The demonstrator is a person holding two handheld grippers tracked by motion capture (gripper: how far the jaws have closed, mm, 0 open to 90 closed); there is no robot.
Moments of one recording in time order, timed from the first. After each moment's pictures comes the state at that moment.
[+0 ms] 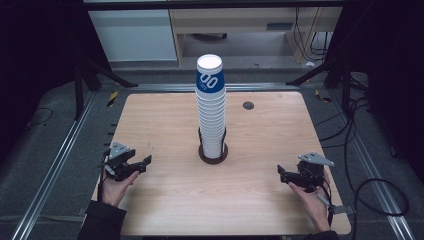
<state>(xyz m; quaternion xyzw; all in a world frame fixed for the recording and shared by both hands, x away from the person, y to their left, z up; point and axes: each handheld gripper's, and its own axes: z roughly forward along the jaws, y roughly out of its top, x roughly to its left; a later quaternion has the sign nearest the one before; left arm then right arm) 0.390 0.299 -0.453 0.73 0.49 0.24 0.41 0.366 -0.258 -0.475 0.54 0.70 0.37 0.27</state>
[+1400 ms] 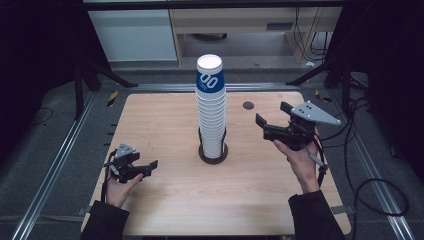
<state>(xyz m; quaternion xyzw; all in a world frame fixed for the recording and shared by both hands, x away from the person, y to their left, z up) 0.393 0.289 -0.460 0.75 0.48 0.20 0.40 0.390 -0.189 -0.310 0.39 0.65 0.57 0.31</state>
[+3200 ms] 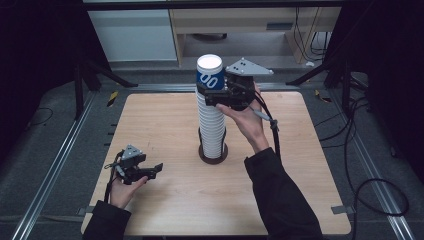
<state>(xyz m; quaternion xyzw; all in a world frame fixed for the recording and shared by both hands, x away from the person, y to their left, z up) 0.392 0.276 -0.464 0.78 0.46 0.19 0.39 0.459 -0.063 -0.249 0.31 0.69 0.60 0.27</state>
